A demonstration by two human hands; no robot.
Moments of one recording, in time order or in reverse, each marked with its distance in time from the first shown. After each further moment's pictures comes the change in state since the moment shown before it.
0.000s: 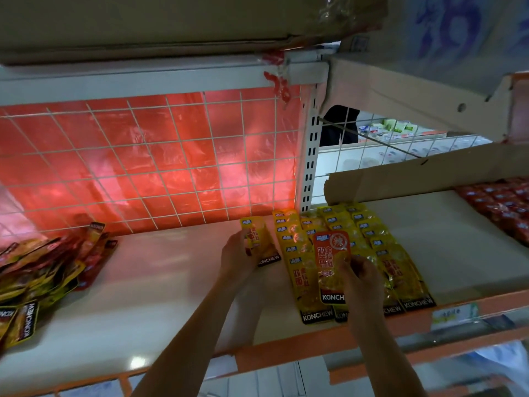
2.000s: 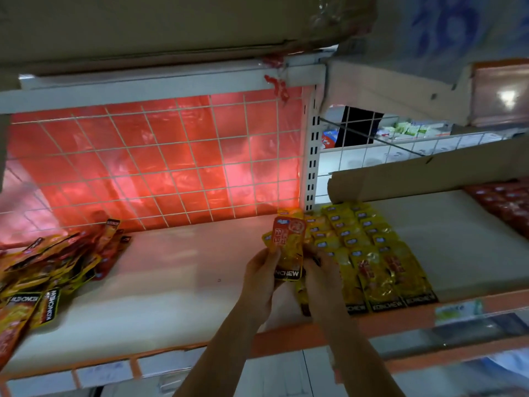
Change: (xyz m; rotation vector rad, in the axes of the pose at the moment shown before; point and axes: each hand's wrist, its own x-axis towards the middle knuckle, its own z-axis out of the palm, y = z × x) left_hand -0.083 0.056 0.005 -1.096 -0.139 -0.278; right_hand -0.029 -0.015 0.044 0.135 -0.284 0.051
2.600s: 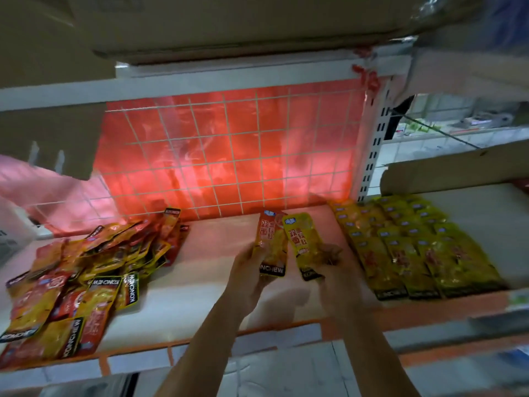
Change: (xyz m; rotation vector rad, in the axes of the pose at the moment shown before) left_hand -0.014 0.062 -0.152 -0.063 -0.021 -0.067; right_hand -0.042 0.030 0.105 0.288 0.046 0.146
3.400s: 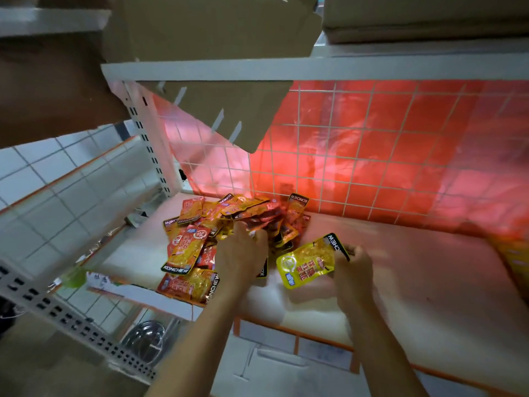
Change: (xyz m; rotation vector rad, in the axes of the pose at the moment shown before) left_hand -0.040 0.100 -0.201 1.307 0.874 0.176; right_hand -0.035 0.097 0.185 -0.563 -0.099 -0.063
